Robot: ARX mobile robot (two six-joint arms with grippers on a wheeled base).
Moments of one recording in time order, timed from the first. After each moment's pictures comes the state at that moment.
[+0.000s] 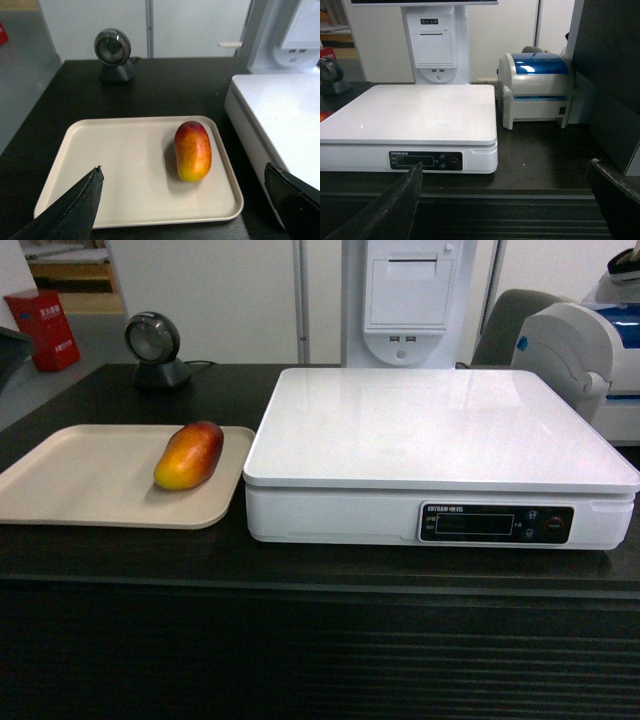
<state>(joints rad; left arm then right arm) 0.05 1.42 0.58 0.65 0.13 0.00 0.00 0.01 0.01 0.00 0.00 0.00</state>
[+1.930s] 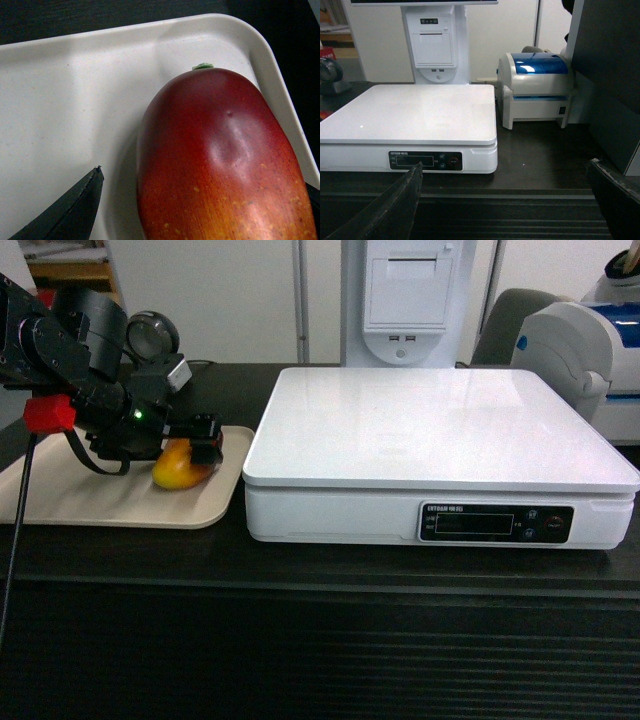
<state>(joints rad) -0.02 2.45 1.80 -0.18 0.21 0.12 0.00 0.01 0.01 0.00 0.00 0.00</state>
